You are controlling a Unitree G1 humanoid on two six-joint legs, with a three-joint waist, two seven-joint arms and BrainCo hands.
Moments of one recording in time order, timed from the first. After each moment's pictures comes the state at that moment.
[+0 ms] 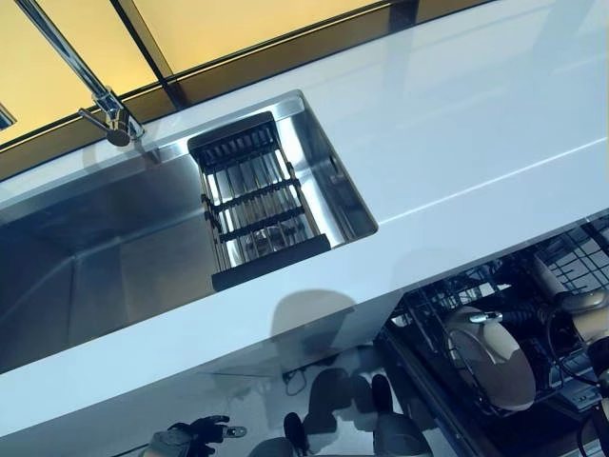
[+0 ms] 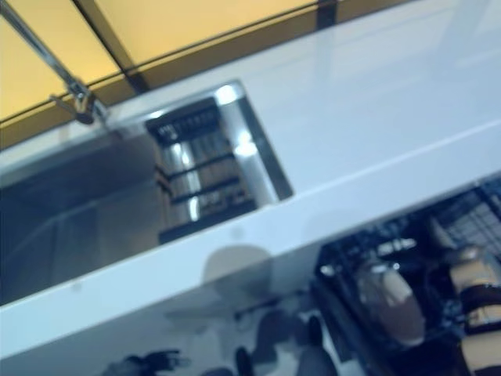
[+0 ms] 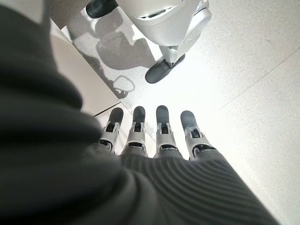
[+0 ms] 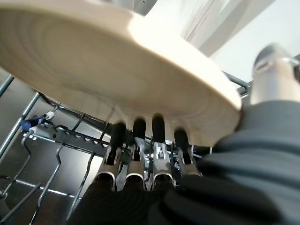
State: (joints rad) left arm -0.02 0.35 -0.25 1.06 0.01 0.10 -0.33; right arm -0.47 -0.92 0.19 0.87 -0.05 0.26 1.10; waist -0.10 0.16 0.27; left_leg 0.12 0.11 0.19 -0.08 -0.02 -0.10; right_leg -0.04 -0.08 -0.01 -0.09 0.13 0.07
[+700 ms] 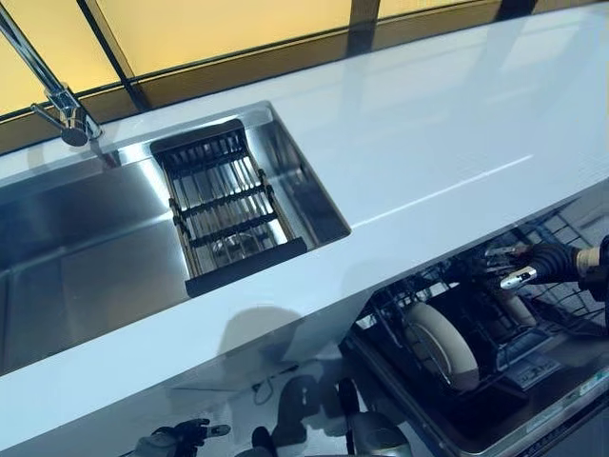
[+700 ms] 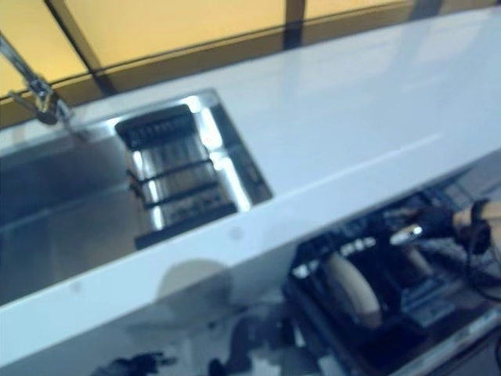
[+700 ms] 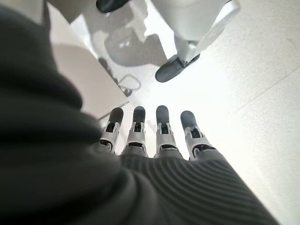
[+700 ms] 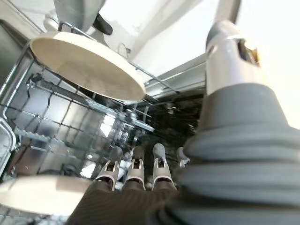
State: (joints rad) left arm -0.04 0.37 -0.11 1.16 0.02 0.16 -0.23; right arm -0.47 -1.15 0.09 0.41 0.27 0.42 1.11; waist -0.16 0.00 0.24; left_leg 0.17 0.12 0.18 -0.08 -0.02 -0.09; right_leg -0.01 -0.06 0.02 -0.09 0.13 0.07
